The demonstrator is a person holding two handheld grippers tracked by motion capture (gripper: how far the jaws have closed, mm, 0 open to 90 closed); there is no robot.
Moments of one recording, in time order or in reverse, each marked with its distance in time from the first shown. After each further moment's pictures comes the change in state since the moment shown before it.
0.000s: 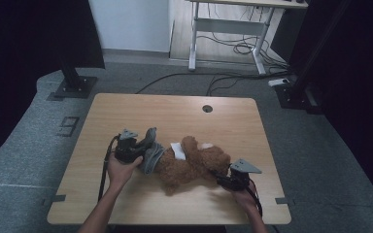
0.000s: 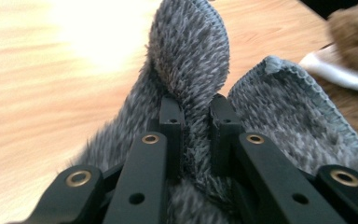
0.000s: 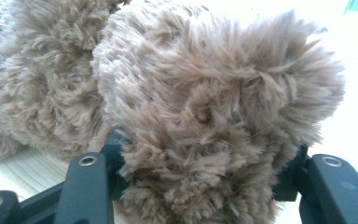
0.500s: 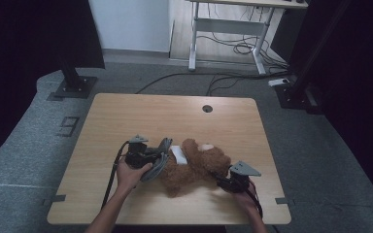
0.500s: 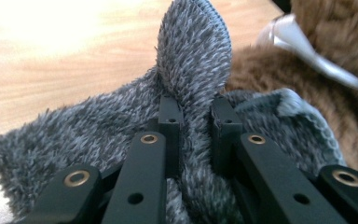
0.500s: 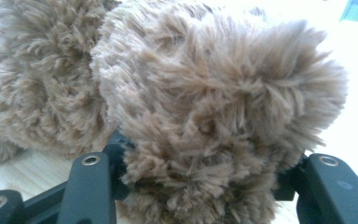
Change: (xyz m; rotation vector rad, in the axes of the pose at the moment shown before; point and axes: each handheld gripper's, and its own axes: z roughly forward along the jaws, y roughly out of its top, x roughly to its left) left arm -0.025 -0.002 0.015 0.040 -0.205 -0.046; right arm 0.004 -0.005 -0.003 -0.012 -0.009 -0.041
